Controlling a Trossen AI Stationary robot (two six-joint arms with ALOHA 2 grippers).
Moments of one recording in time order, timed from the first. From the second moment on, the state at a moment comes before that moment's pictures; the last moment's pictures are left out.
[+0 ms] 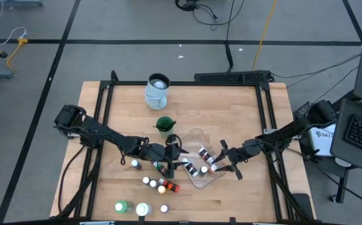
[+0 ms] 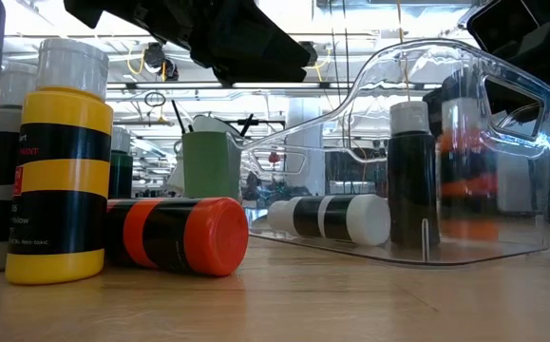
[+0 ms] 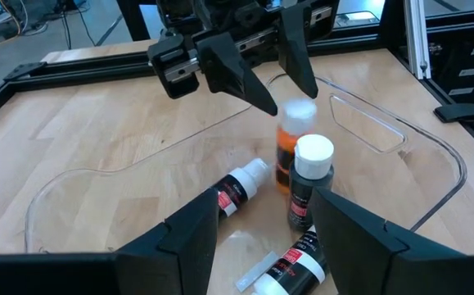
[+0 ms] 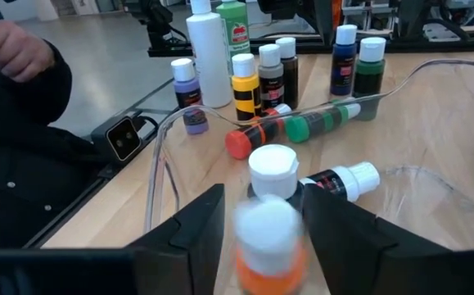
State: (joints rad) left arm -0.31 1.67 0.93 0.34 -0.26 -0.01; right arm 0.38 1.31 0.20 0.83 0.00 0.12
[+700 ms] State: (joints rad) left arm -0.19 1.74 1.07 0.17 -0.07 0.00; right arm 0.37 0.94 0.28 0.61 0.08 -0.08
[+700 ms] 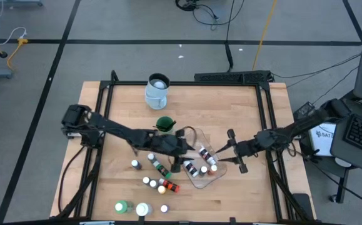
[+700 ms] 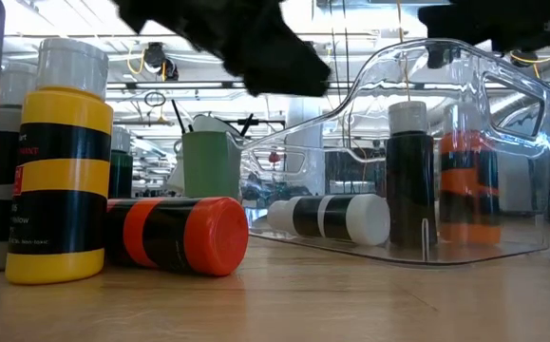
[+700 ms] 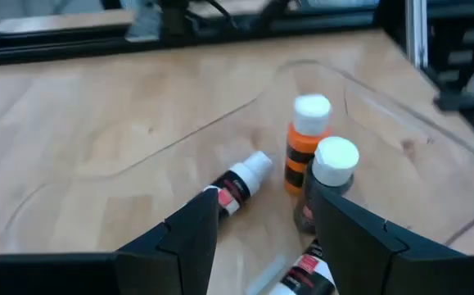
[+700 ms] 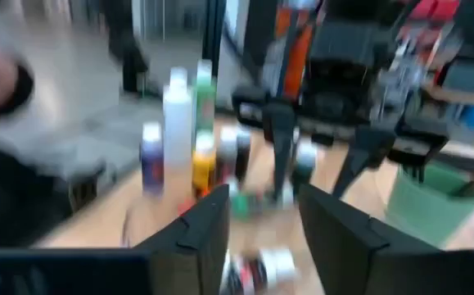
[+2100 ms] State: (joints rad) left arm -0.12 2.04 1.55 -0.60 0.13 0.36; right arm 0.45 0.74 0.09 0.67 0.08 -0.27
